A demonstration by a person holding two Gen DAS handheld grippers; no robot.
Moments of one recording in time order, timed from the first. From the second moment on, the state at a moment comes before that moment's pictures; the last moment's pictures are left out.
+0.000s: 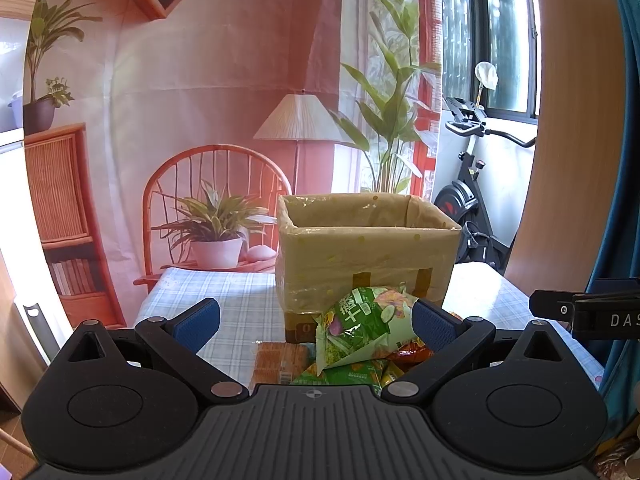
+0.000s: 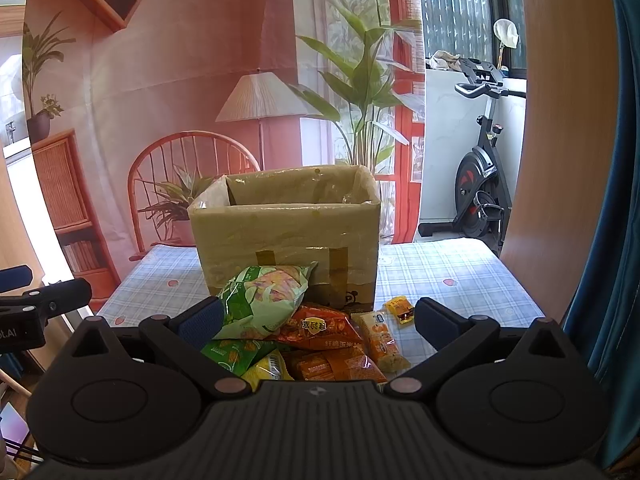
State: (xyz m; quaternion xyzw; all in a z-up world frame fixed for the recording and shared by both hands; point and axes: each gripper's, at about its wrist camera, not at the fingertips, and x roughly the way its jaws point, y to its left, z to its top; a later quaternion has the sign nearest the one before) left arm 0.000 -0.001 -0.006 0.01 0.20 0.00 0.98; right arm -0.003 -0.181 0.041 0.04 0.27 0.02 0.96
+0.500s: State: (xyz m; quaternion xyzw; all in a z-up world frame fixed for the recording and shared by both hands) left arm 0.001 -0.001 -0.007 0.01 0.20 -0.01 0.98; right arm -0.003 -0.181 0.041 0.04 0.27 0.02 0.96
